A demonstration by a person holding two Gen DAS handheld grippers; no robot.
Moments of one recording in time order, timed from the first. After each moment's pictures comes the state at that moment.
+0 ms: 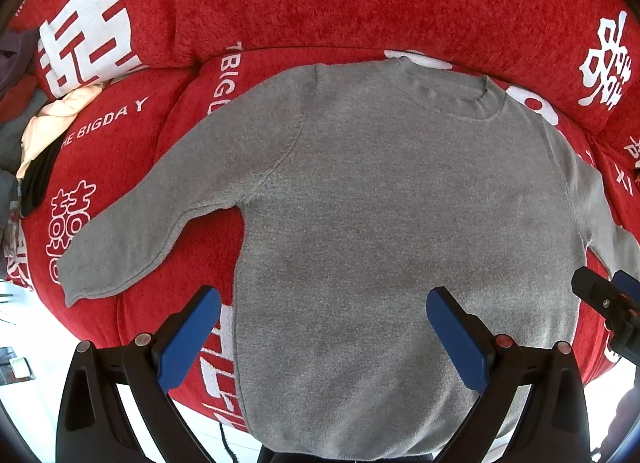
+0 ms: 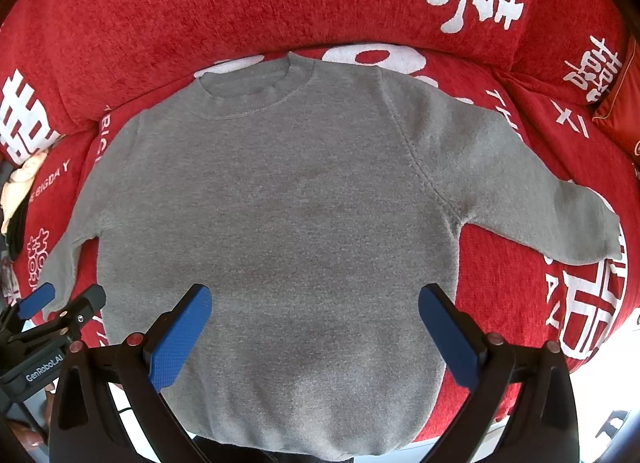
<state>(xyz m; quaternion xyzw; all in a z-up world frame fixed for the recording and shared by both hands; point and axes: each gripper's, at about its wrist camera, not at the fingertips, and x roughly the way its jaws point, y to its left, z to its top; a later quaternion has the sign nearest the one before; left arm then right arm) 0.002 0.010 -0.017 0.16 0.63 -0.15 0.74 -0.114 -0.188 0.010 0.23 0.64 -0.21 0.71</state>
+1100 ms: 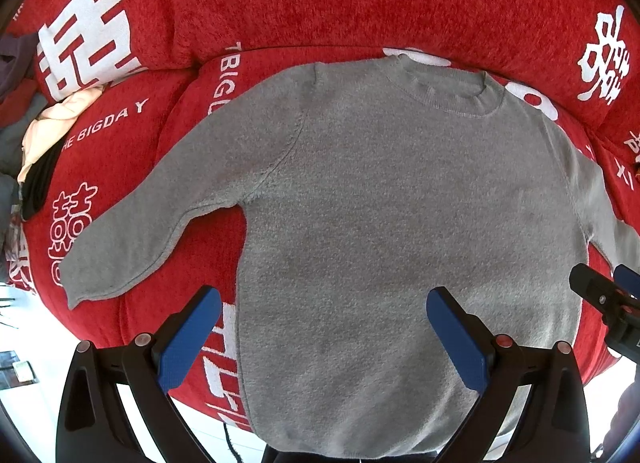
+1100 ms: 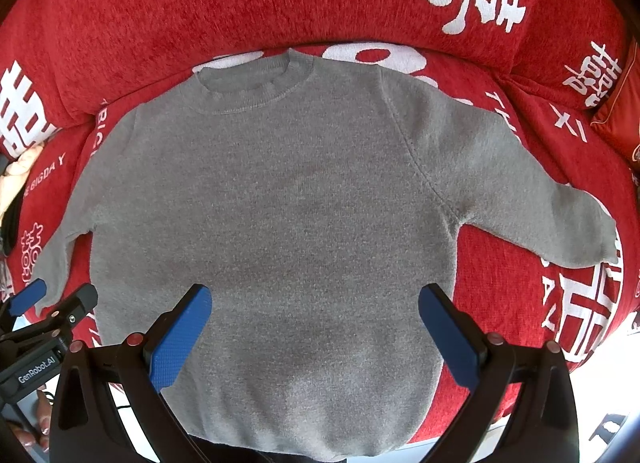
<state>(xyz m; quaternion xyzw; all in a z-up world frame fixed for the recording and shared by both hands) 0.000 0.010 -0.017 0.17 0.63 -0.15 0.74 -0.114 -0.186 0.006 0.22 0.64 -0.21 0.70</state>
